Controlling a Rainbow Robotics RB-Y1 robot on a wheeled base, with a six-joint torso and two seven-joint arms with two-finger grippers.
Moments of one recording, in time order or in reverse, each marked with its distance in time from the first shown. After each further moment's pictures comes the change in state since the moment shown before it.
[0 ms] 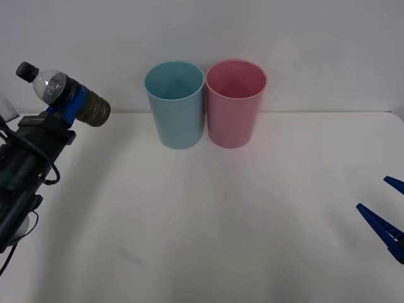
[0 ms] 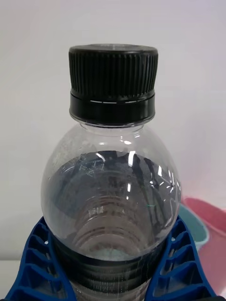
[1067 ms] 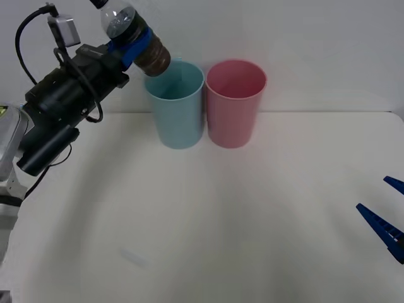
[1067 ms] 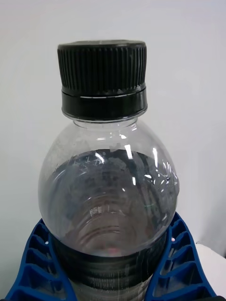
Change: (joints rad) right arm 0.000 0.000 0.000 0.000 0.000 0.000 0.000; left arm -0.411 0.126 -0.239 0.159 -0.064 -0.033 0.080
